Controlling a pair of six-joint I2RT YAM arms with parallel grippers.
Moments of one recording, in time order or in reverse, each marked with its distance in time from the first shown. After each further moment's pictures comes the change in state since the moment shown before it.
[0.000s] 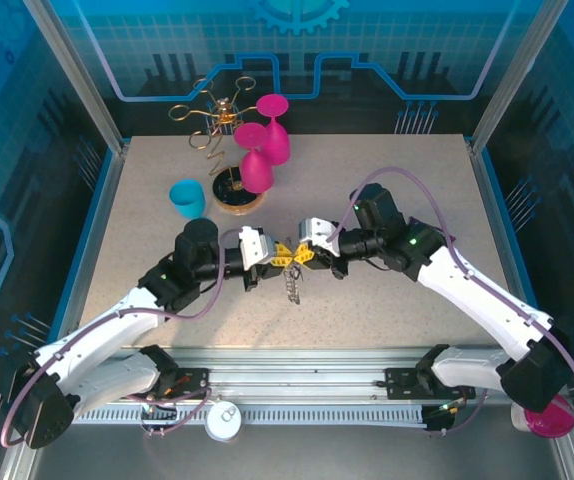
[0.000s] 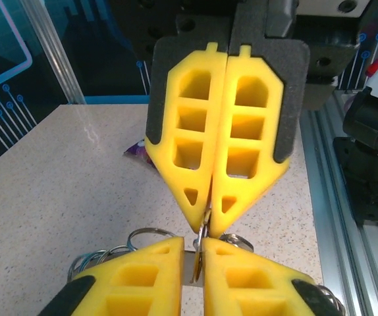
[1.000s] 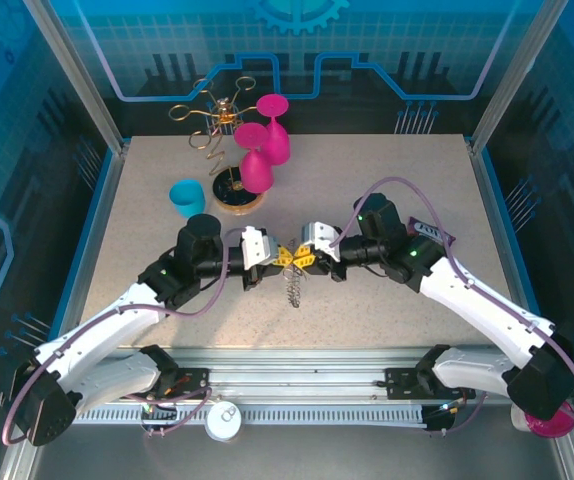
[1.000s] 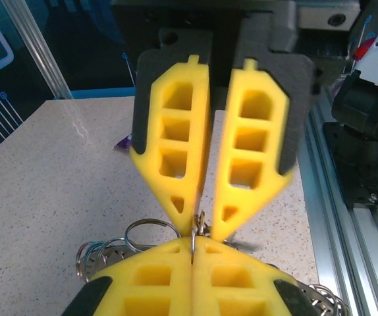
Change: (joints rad) left arm 0.007 0.018 0.035 -0.063 0.049 0.051; right arm -0.002 -0.072 -0.156 0.212 -0.010 0.111
